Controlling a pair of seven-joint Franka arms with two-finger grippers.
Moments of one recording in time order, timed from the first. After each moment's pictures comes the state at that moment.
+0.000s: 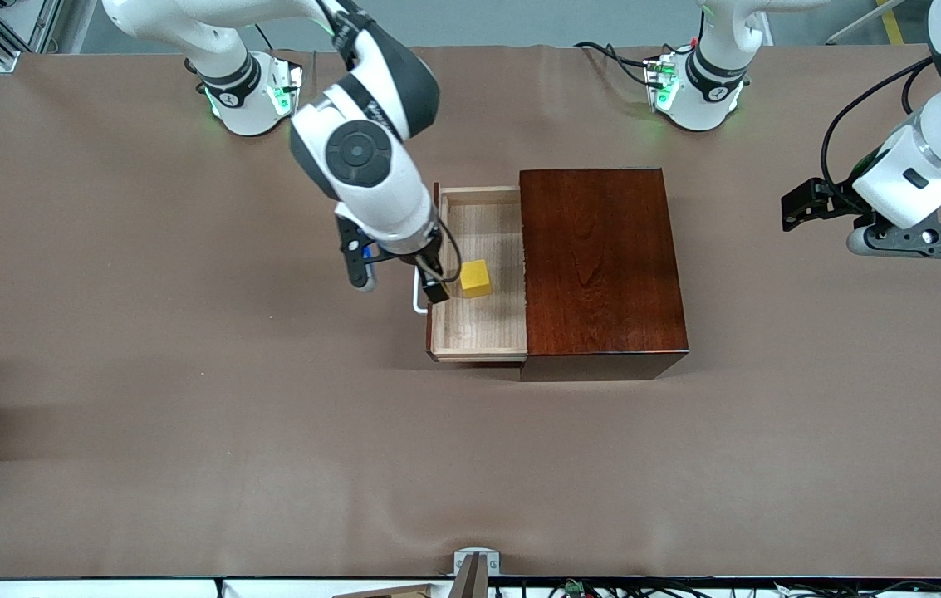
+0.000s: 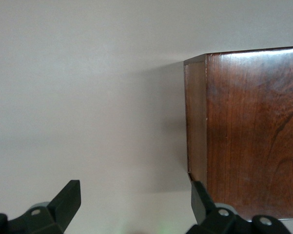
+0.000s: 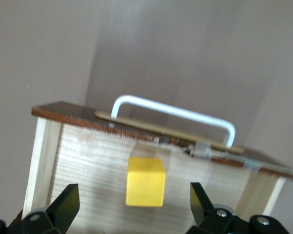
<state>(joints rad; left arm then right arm) -0.03 0.00 -0.10 -1.66 0.00 1.59 -0.06 0.64 0.48 0.07 -1.46 0.13 1.99 2.00</state>
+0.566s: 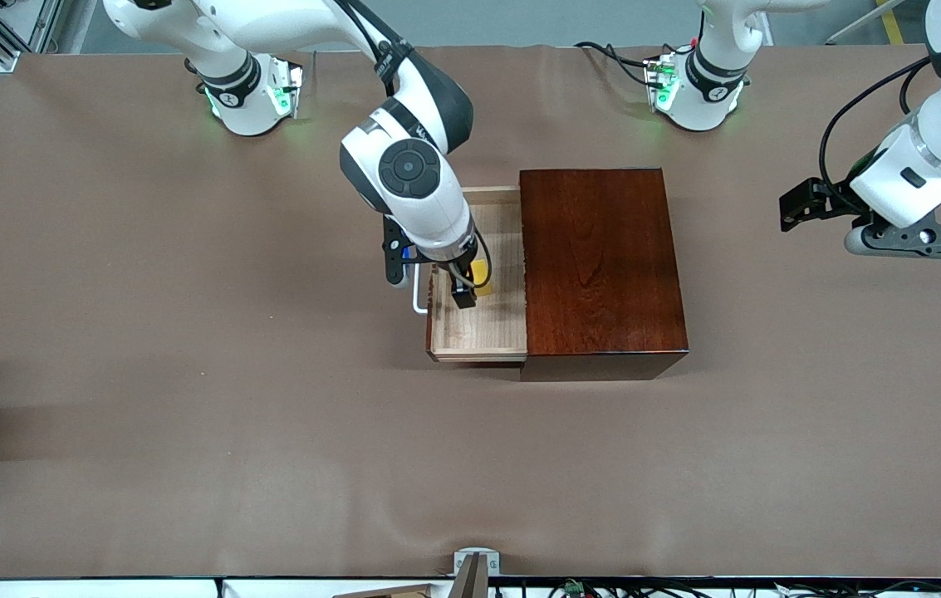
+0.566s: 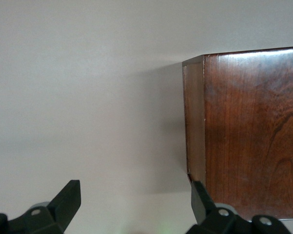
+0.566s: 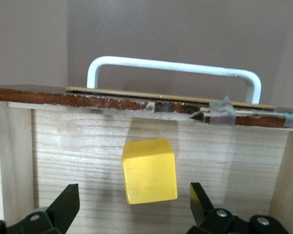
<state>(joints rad) -0.03 0.00 -0.10 -1.66 0.00 1.59 -0.06 0.69 0.57 0.07 -1.45 0.13 2.10 2.19</state>
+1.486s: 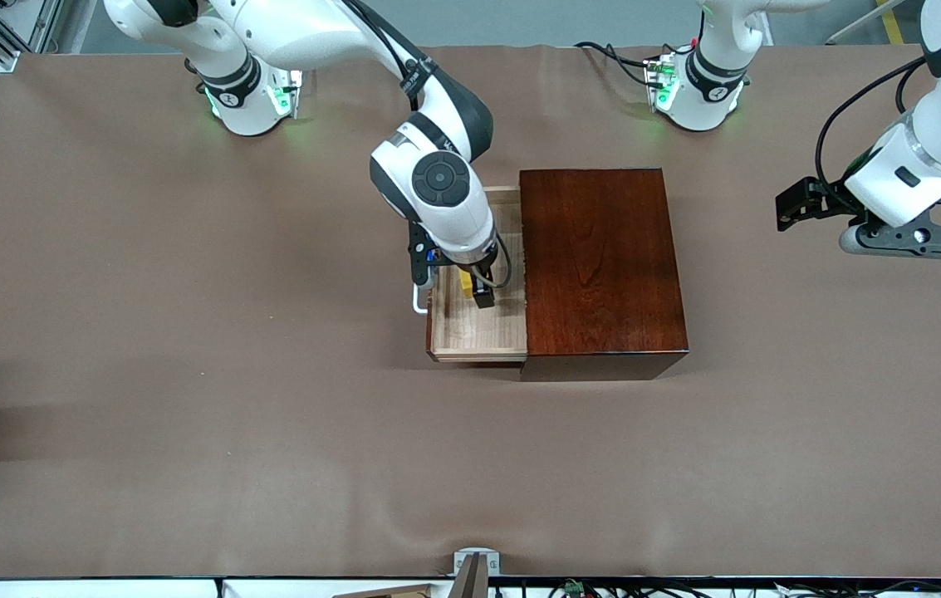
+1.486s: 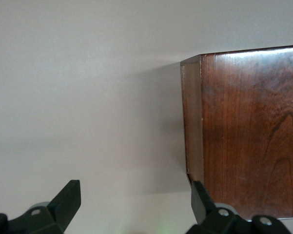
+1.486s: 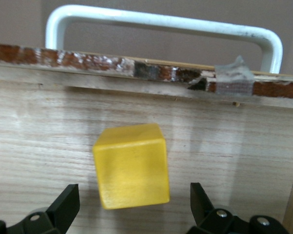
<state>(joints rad) -0.04 0.00 -0.11 -1.66 0.00 1.59 -0.06 0.74 0.65 0.07 -1.43 0.13 2.14 2.21</state>
